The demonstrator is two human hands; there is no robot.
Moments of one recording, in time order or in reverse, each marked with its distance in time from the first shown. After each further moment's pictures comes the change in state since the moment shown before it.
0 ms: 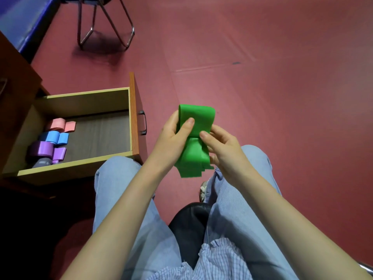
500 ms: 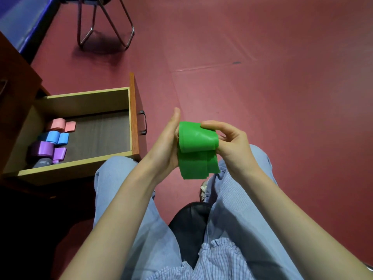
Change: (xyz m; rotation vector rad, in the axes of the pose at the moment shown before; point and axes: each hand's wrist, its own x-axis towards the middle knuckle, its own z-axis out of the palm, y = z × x) left_hand -0.007 0.004 -0.005 -0.421 -0.250 -0.468; right_hand 0.001 -0.006 -0.009 -0.045 0.060 -0.185
